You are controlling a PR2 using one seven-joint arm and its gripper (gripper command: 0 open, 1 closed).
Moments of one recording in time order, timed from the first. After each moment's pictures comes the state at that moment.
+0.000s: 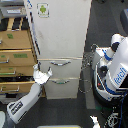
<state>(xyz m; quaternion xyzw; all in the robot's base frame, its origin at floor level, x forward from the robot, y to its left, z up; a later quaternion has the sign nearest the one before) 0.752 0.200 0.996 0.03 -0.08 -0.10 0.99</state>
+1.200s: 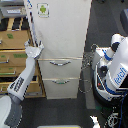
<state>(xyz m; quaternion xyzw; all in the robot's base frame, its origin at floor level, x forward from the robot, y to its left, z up) 0.886 0.292 1.085 0.00 -0.08 0.00 1.00</state>
